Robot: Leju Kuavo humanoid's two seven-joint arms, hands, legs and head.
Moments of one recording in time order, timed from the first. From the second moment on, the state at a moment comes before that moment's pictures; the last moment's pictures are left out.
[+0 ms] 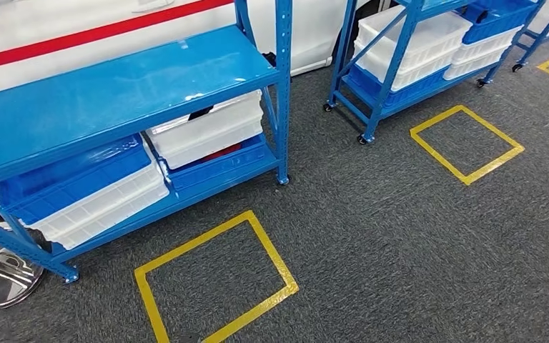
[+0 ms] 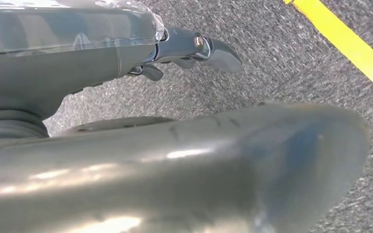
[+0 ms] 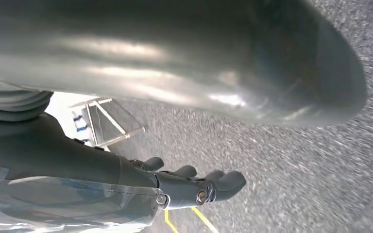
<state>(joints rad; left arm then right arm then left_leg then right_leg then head) -0.14 -0.10 -1.44 -0.14 1.47 0.36 -0.14 -0.09 0.01 -0.06 -0.21 1.27 -0.52 0.21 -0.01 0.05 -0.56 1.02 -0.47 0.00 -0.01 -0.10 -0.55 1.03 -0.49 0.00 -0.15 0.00</state>
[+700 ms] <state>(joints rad) -0.13 -0.10 -1.44 -0.14 1.48 0.36 -0.14 -0.09 0.01 -0.06 -0.21 1.29 -0.51 0.21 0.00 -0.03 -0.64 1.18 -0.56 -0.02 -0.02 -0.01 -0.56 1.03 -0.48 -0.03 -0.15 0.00</state>
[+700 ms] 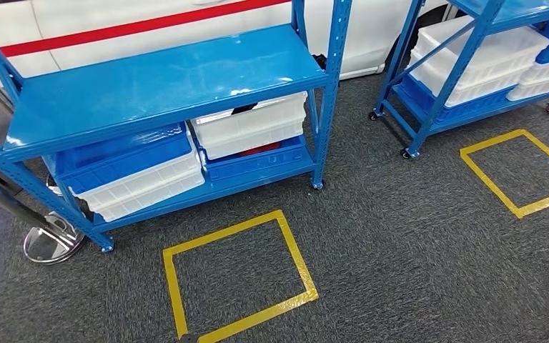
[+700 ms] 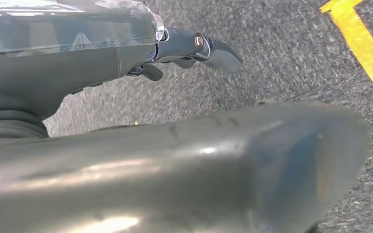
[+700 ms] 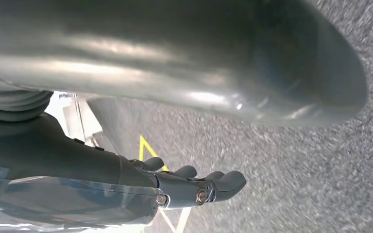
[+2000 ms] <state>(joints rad) -0.14 -0.10 -1.42 -0.14 1.48 0.37 -0.13 -0.10 0.01 -0.06 -0.21 1.31 -0.50 0.21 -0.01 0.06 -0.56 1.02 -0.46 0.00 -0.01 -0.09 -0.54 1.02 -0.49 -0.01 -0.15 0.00</state>
